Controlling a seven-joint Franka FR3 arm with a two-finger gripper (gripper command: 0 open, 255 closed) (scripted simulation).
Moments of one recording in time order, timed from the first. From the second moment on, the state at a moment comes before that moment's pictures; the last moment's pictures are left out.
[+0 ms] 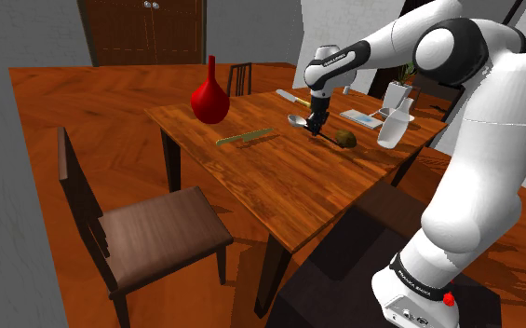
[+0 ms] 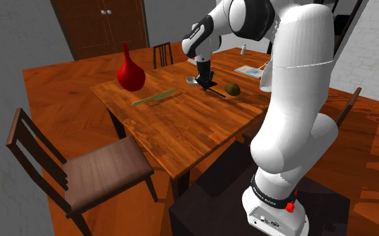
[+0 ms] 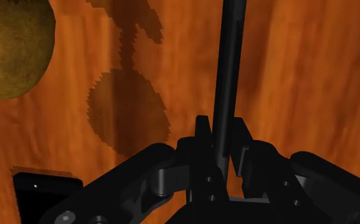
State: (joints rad) arm -0.34 0.32 -0.17 -1.82 -0.09 2.06 -0.35
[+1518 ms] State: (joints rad) arm -0.35 0.39 -0.17 -1.87 -0.08 2.19 -0.34
